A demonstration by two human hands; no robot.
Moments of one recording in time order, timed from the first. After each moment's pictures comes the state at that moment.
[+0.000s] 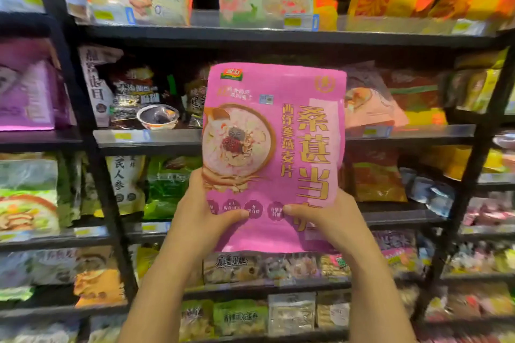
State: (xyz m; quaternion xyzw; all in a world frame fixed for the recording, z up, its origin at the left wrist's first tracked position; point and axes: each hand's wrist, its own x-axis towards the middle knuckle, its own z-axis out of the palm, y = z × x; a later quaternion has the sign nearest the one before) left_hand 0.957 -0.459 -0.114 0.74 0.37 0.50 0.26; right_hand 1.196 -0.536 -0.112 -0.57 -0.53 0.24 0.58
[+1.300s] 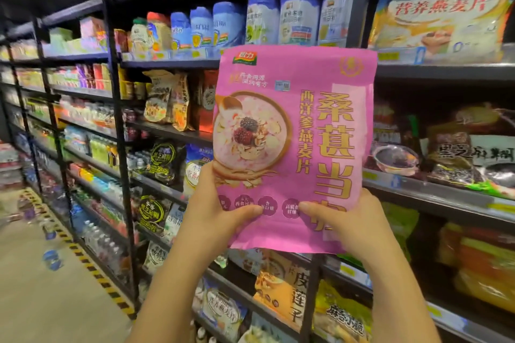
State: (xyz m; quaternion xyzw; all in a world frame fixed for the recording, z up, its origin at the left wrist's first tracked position) left_hand 0.567 -0.442 -0.062 0.58 0.50 0.63 0.10; right_hand 0.800 -0.377 -0.046 -0.36 -0.70 0.33 0.53
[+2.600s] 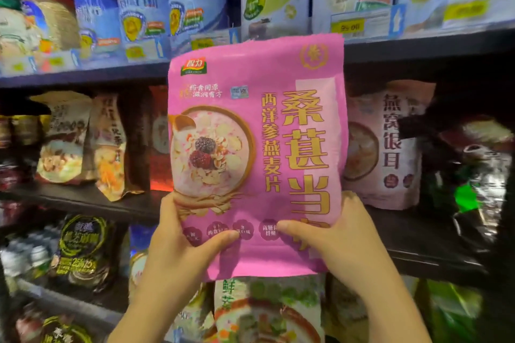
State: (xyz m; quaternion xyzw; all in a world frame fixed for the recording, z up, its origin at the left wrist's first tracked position) left_hand 0.313 -0.056 -0.066 0.63 0.43 0.64 0.10; right_hand 0.567 -0.052 -0.033 -0.45 -0.68 0.22 0.54
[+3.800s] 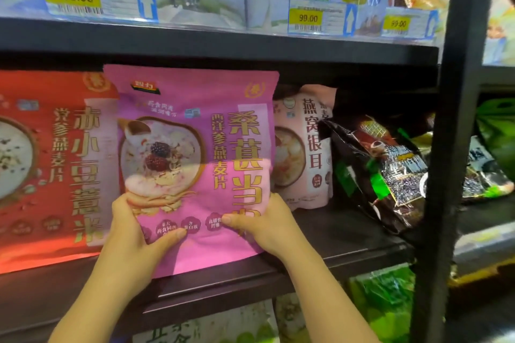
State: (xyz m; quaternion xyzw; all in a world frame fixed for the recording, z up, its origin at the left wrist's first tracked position) left_hand 0.316 0.147 -0.053 0.74 0.38 0.53 0.19; right_hand 0.547 0.072 -0.032 -0.57 -0.56 0.20 0.57
